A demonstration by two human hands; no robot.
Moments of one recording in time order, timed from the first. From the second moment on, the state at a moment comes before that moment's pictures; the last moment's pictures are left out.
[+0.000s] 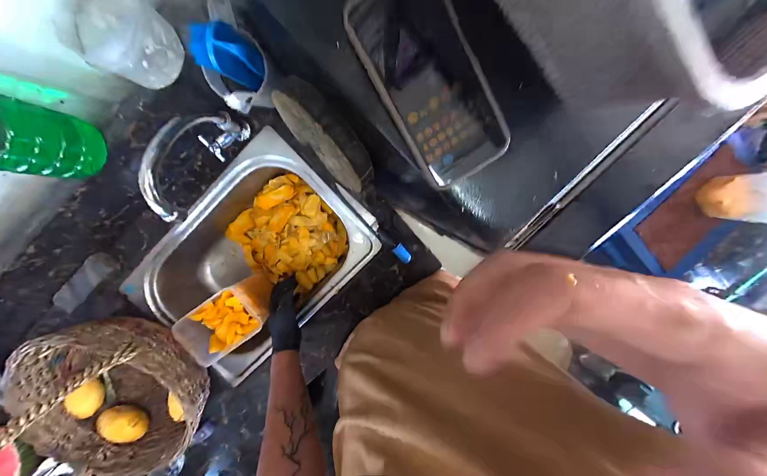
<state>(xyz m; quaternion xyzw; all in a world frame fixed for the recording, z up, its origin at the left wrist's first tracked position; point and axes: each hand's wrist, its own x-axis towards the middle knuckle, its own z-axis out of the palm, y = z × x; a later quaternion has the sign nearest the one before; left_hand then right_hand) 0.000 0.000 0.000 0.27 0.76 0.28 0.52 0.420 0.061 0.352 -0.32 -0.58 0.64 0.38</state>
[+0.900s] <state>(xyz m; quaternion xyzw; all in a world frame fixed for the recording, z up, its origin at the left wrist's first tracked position) 0.009 0.006 0.010 0.26 0.77 0.29 0.51 0.443 0.136 0.284 -0.58 -0.76 0.18 0.23</state>
